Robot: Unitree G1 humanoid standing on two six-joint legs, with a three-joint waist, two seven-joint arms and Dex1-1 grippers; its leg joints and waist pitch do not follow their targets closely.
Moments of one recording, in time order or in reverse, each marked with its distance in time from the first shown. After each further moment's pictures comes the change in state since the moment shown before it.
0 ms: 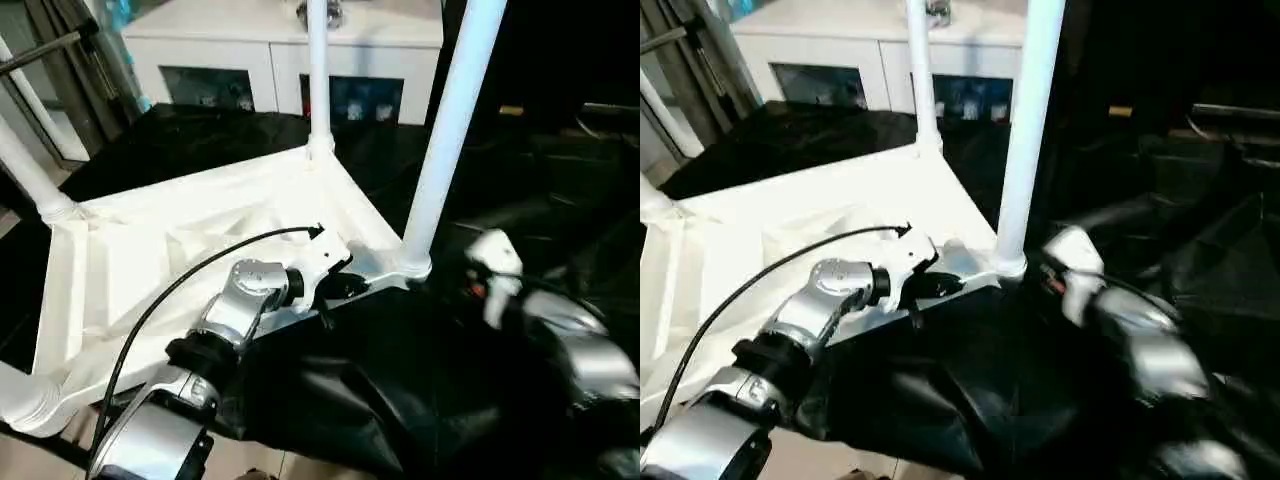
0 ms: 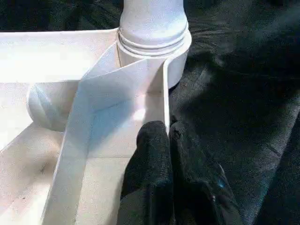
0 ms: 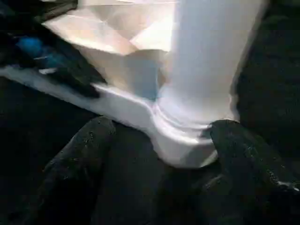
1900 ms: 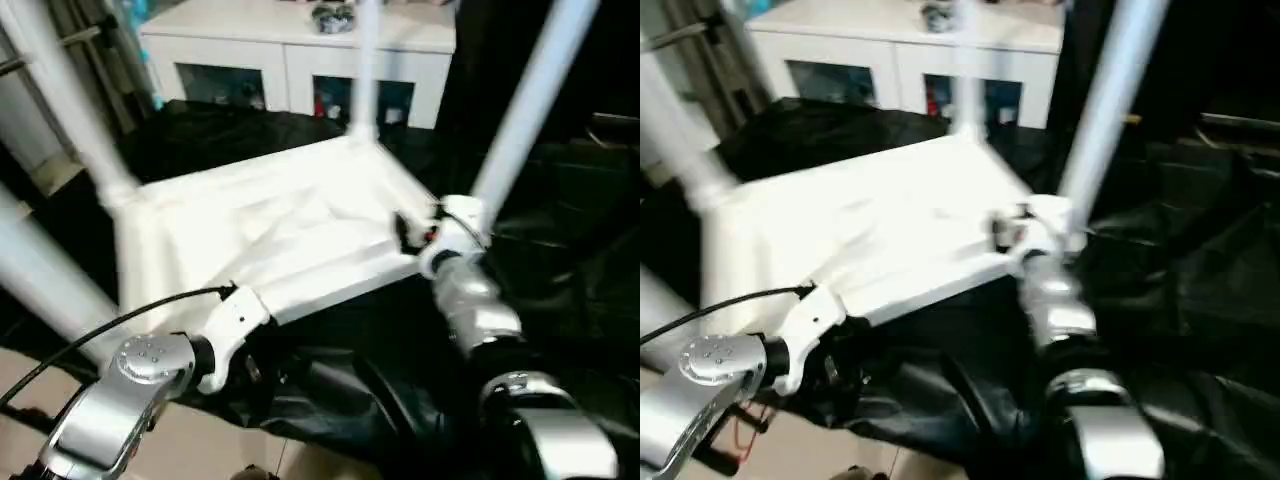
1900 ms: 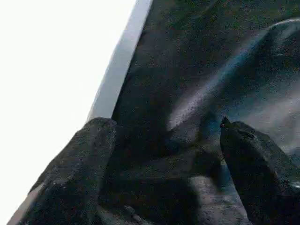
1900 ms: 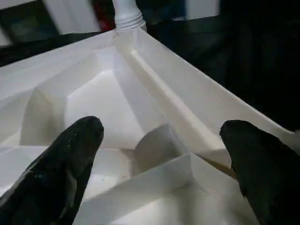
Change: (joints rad) left arm 0.557 0.408 0.024 -0.958 -0.150 0.547 0.133; right arm -0.427 0.377 -0.191 0.609 -0.010 -0.174 -0.904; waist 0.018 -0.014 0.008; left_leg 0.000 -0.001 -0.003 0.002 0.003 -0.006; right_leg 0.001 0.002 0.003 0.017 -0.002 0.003
